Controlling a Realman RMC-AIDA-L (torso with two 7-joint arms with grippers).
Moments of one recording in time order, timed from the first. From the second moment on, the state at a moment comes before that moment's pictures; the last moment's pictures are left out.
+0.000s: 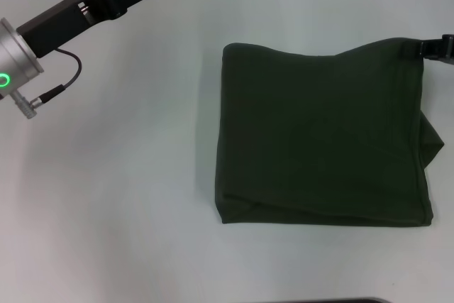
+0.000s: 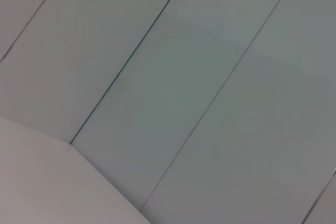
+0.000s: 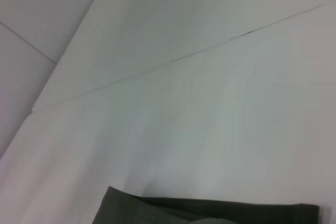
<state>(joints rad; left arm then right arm) -0.52 -2.14 0.69 0.51 1.55 1.46 -1.54 0.54 1.97 -0.39 -0.69 -2.30 -1.47 2.07</state>
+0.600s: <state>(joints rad) -0.52 -2.14 0.69 0.51 1.55 1.46 -1.55 0.54 1.97 -0.43 -0.67 -2.31 -1.40 2.08</state>
